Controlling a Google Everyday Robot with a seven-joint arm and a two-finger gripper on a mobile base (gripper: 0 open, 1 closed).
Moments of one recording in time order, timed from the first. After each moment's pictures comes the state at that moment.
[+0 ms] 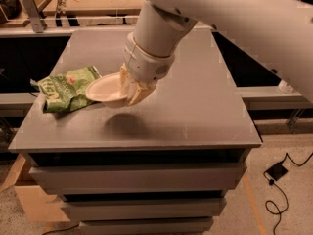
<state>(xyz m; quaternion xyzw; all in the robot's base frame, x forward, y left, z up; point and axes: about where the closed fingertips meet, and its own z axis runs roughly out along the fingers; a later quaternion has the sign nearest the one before) 0.497 0.054 0.902 -0.88 0.43 0.05 0.19</state>
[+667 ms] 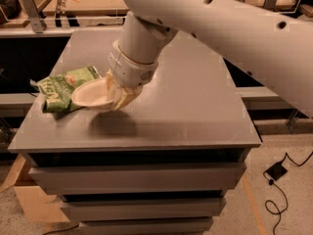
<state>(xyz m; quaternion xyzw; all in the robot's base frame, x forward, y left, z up) 0.499 0.093 0.886 -0.89 0.40 0.07 0.20</state>
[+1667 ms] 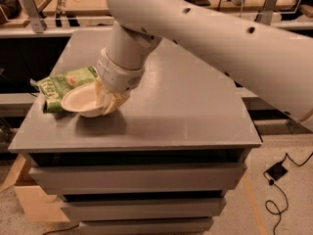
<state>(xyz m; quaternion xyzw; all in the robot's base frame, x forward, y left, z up) 0.505 0.120 0.867 -0.90 0.38 0.08 0.20</state>
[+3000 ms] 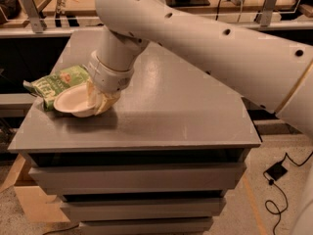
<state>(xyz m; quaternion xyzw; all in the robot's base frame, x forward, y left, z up) 0.518 0.146 0.855 -0.91 0.36 0.09 0.21</state>
